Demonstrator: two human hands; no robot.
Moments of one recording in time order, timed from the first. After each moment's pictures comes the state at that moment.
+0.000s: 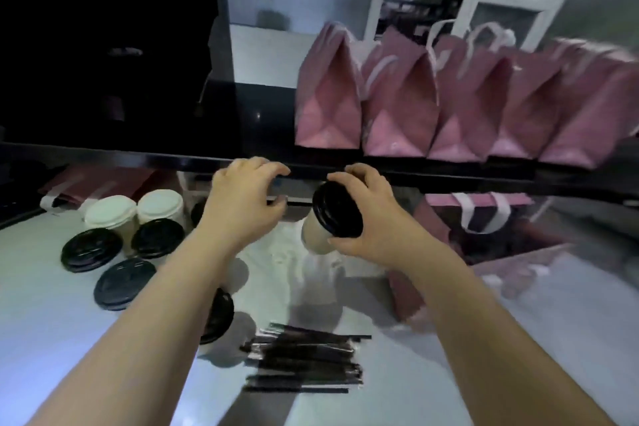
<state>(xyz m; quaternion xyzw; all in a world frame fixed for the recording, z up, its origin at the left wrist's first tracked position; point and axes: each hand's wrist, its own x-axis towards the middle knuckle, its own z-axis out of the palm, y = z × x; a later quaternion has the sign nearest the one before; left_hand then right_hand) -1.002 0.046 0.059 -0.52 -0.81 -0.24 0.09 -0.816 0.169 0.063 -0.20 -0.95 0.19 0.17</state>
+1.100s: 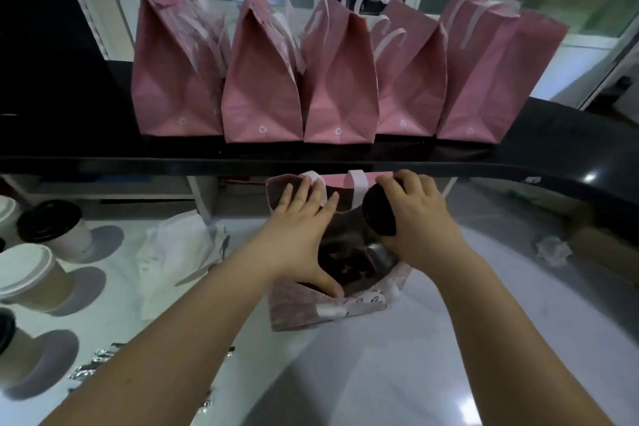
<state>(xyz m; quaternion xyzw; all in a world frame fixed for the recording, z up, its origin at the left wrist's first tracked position) -0.779 0.271 0.001 -0.68 -0.73 0.00 -0.05 -0.597 0.376 0.037 -0.35 -0.93 -0.05 0.12</state>
